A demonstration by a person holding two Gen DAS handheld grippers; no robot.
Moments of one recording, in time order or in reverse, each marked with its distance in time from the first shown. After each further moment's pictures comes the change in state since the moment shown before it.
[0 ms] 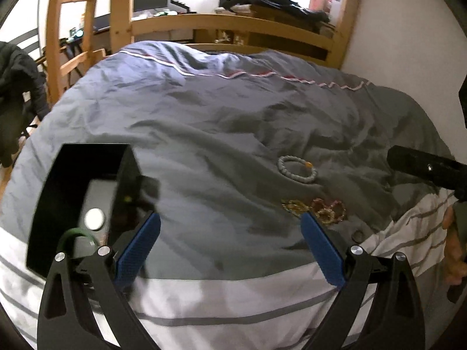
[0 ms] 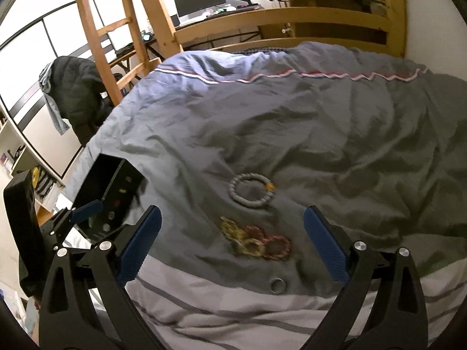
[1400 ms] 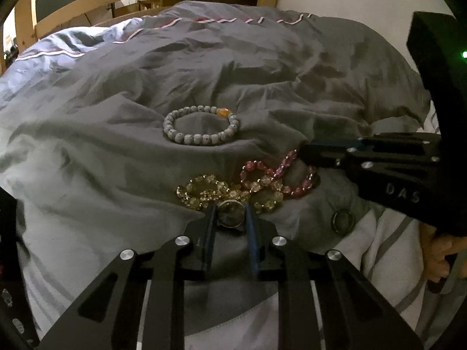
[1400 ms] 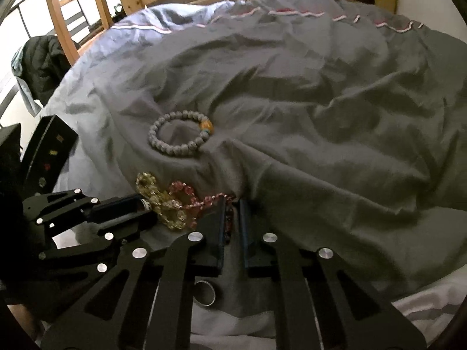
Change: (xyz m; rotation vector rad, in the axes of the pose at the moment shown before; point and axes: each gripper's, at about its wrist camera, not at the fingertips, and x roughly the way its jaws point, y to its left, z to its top) left arm 0.108 -0.086 -0.017 0.244 0.160 -0.203; right arm 0.082 -0.052 -0.041 0.017 0.102 -0.075
